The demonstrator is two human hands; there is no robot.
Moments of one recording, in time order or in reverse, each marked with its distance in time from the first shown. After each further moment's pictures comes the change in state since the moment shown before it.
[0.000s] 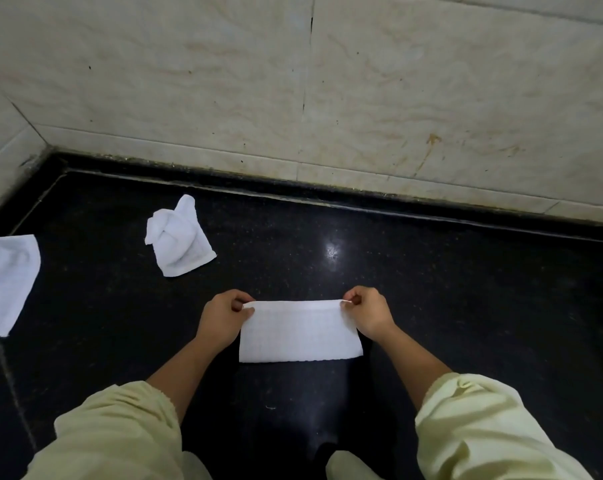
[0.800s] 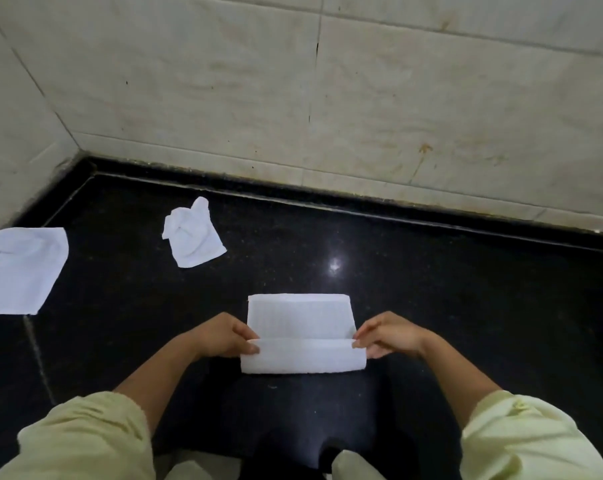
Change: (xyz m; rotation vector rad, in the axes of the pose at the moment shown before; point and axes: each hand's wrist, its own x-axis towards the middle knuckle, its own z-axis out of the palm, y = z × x) left_hand -0.058 -0.004 -0.034 -0.006 -0.561 -0.125; right_hand -0.058 0.020 -0.049 0.126 -0.560 0.147
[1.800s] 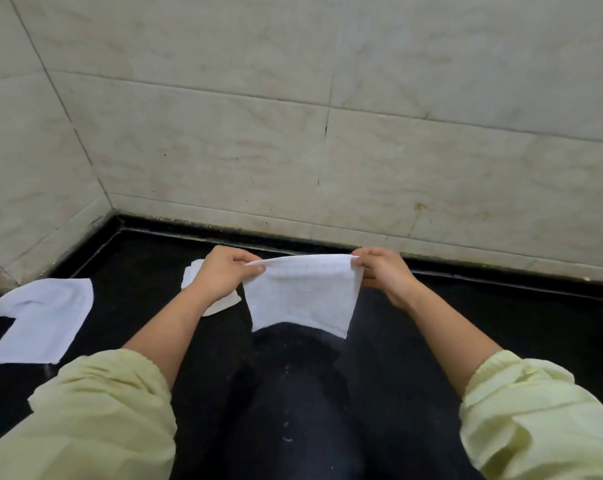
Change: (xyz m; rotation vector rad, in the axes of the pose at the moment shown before) left_hand -0.044 0.101 -0.098 -0.082 0.608 0.497; right_hand -0.032 -0.165 -0.016 0.403 0.445 -0.493
